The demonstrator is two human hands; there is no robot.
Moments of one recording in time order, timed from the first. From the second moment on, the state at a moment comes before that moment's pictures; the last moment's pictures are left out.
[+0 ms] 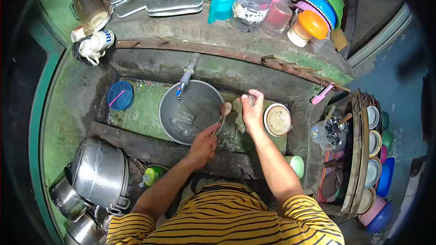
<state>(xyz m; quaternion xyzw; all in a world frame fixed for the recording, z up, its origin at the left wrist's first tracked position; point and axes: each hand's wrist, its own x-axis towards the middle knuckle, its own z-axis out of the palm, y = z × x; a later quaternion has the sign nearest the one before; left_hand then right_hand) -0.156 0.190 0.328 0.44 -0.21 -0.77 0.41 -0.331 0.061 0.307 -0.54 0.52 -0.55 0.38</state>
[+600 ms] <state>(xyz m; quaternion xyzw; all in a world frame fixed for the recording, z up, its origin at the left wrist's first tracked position) -0.241 0.211 0.331 0.56 -0.58 -0.49 0.33 -0.373 0.092 0.319 -0.65 0.51 -0.54 0.17</state>
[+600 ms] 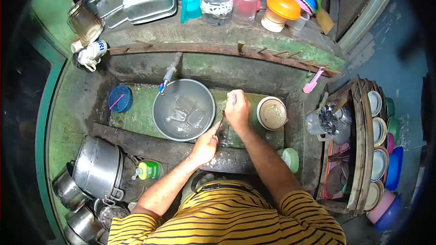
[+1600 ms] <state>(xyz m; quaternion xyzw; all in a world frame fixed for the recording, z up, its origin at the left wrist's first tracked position) -0.255 0.217 0.235 0.51 -0.32 -0.65 0.46 -0.389 0.120 0.274 -0.45 0.42 -0.32 0.72</state>
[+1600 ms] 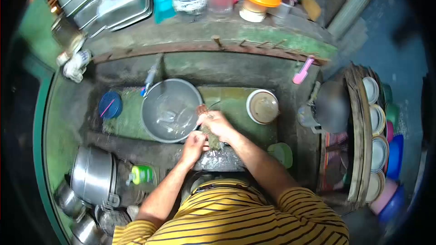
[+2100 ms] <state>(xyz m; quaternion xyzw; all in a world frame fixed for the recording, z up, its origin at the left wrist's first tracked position) -0.107 0.114 0.112 0.57 -0.10 -0.56 0.59 -0.371 0.120 0.201 -0.50 0.51 -0.02 0.70</state>
